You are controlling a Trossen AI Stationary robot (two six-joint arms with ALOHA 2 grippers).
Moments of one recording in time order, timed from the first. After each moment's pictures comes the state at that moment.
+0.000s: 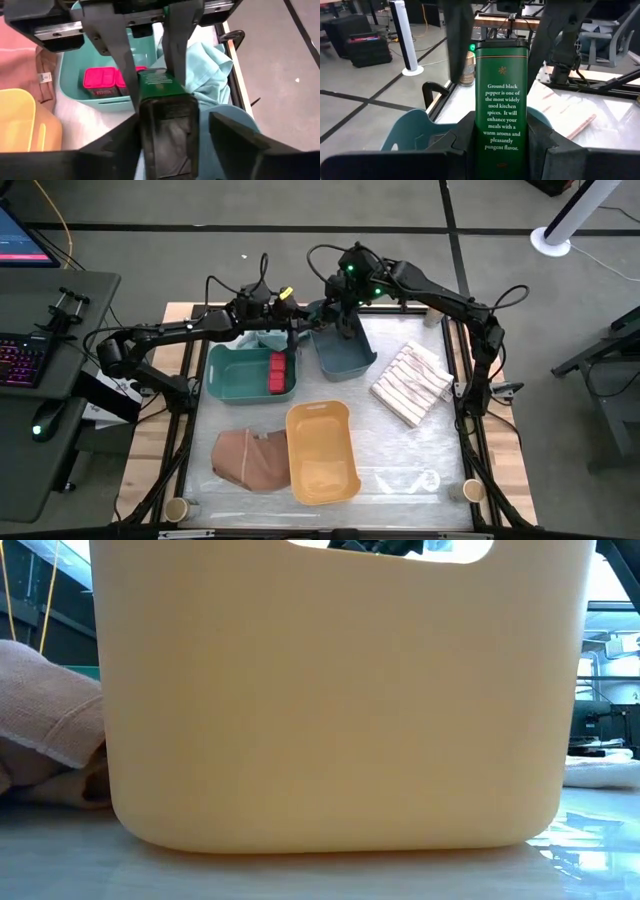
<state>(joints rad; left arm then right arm) 0.50 1.43 0.97 0.21 0.27 0.08 -0.48 1.88 1.99 -0.91 -0.31 -0.34</state>
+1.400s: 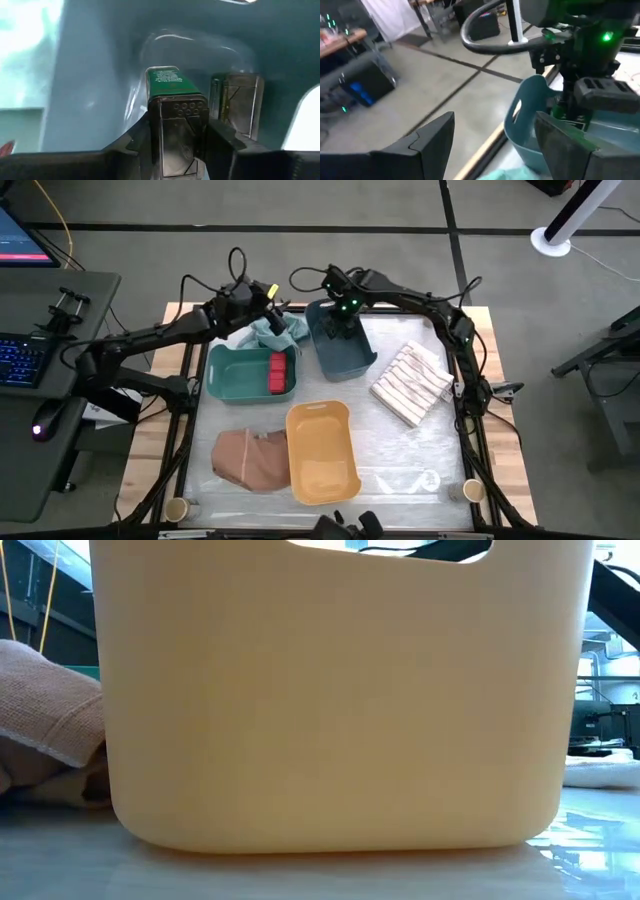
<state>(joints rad) 0.49 1.23 0.97 -0.09 -0.35 0.20 -0.53 2.15 1.99 -1.06 -0.07 0.50</state>
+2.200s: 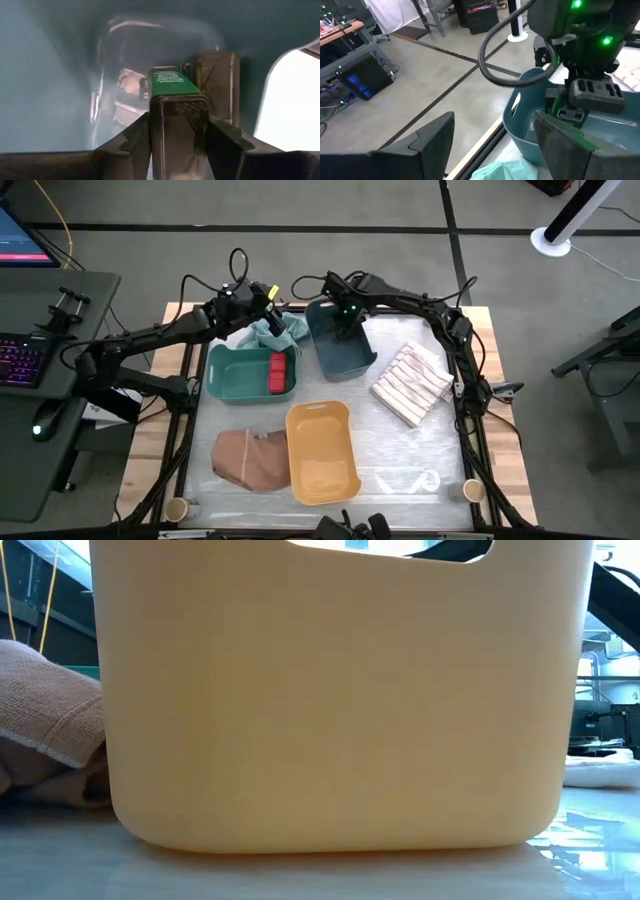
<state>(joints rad) 0.49 1.22 0.97 -0.12 -0.35 0.17 -0.53 2.16 1.96 -1.12 0.05 0.61</state>
